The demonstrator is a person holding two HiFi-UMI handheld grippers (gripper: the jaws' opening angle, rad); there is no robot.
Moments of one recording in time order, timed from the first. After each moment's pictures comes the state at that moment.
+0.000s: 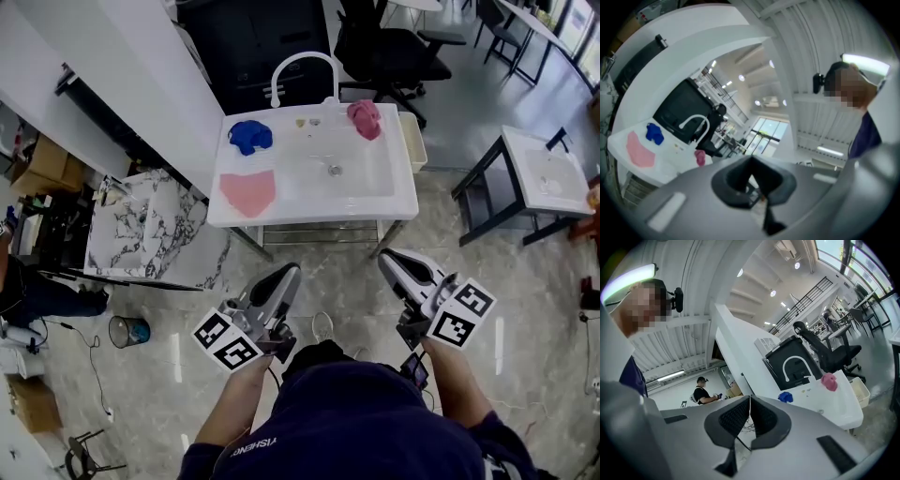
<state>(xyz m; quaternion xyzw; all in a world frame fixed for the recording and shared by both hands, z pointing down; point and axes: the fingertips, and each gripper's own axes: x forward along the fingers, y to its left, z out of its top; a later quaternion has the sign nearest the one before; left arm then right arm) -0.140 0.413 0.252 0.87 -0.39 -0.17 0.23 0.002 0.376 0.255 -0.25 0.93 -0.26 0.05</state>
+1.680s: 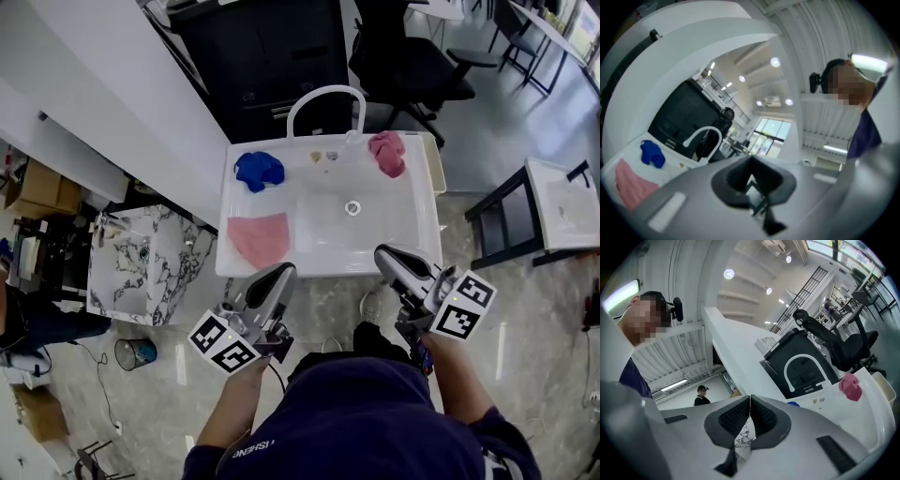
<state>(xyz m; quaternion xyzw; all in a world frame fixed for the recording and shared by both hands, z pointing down) -0.217 0.240 0.252 0.87 -0.40 -0.16 0.22 -0.078 0.197 0.254 -0.20 0.93 -0.29 0.08</state>
